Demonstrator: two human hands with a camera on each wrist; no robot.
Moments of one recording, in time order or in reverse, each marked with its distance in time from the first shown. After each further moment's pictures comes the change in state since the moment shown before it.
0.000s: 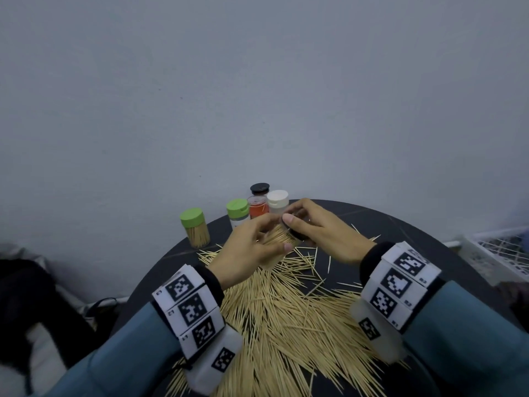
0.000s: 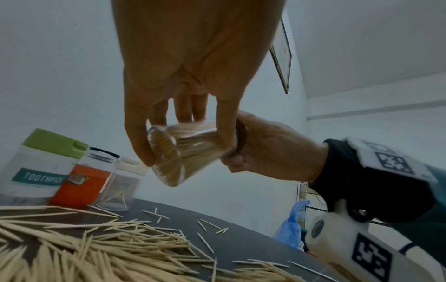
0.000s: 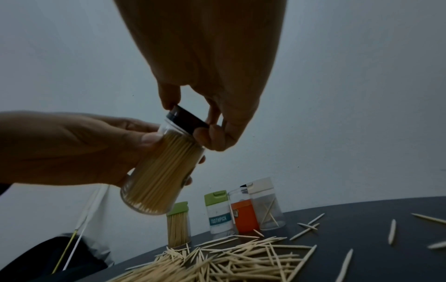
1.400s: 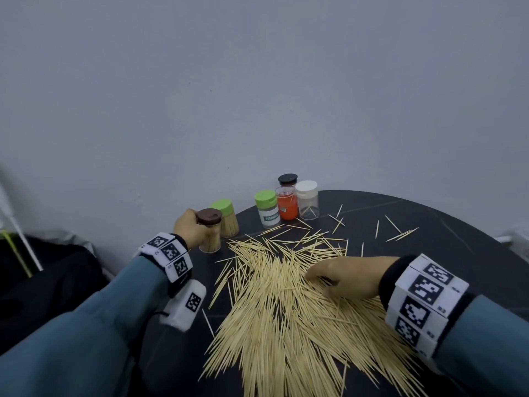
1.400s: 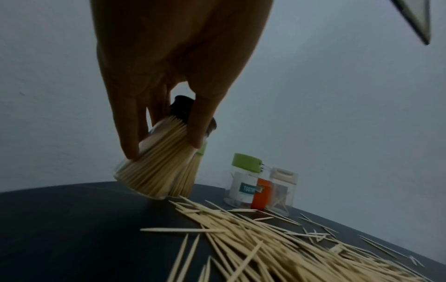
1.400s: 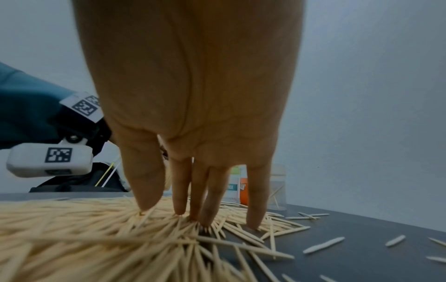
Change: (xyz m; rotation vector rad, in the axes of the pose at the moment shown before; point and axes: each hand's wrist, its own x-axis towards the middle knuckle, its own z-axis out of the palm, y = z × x) left_hand 0.005 -0.118 -0.115 0.187 0.470 -0.686; right_hand -0.007 0.020 0.034 -0.714 -0.726 0.169
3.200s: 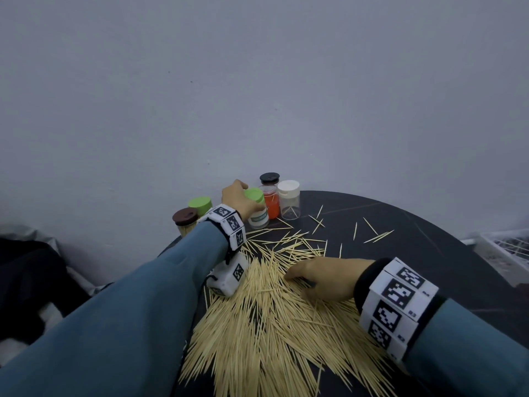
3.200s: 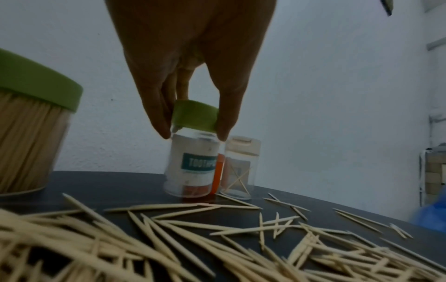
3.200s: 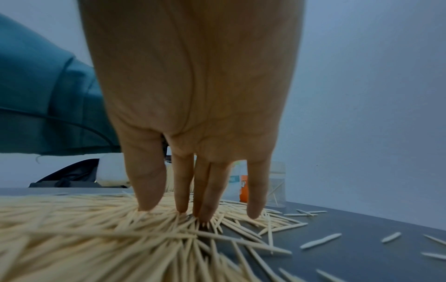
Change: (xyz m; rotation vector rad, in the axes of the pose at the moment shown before) left_hand 0.004 0.091 0.097 0.064 -0.014 0.265; right_hand 0.005 0.003 0.001 -0.046 0.020 -0.002
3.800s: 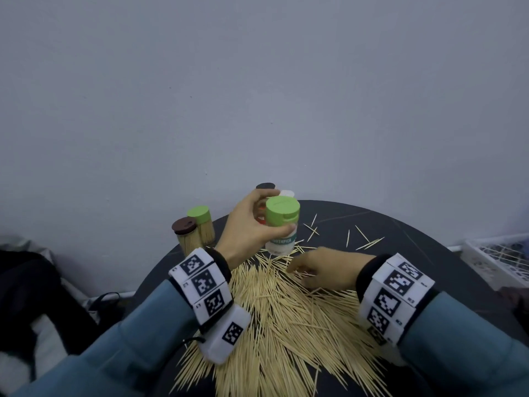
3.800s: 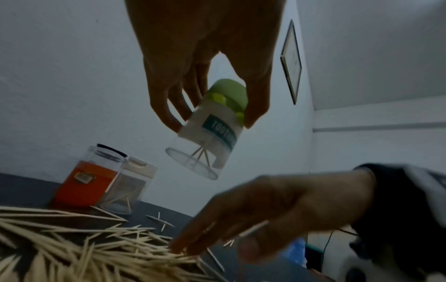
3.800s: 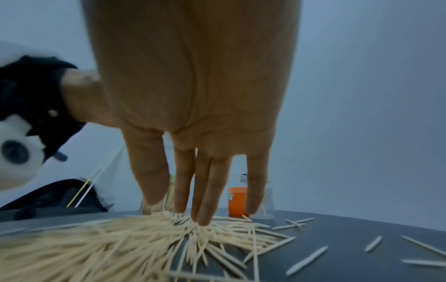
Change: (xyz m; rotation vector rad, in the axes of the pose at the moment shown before) left_hand -0.100 0.023 -0.030 -0.587 -0.223 0.377; right_hand -0.010 0.008 -0.014 0.049 0.129 0.020
